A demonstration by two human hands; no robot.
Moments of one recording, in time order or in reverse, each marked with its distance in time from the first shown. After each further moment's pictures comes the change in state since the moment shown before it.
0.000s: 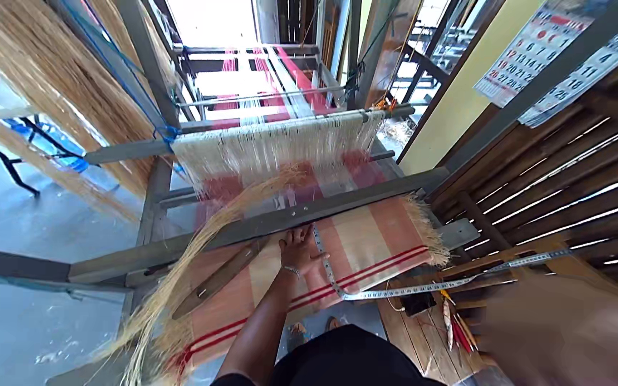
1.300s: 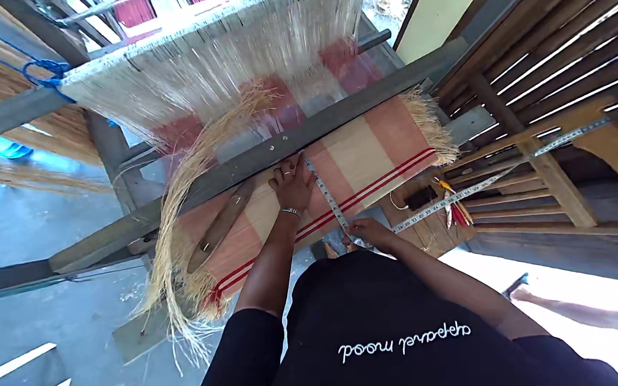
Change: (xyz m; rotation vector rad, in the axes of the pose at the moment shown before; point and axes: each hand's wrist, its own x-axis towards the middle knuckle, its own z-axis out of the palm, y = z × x) left_hand 0.004 -0.012 0.033 0.043 0.295 0.099; right_hand -0.048 0.352 0.101 0.255 0.473 1.106
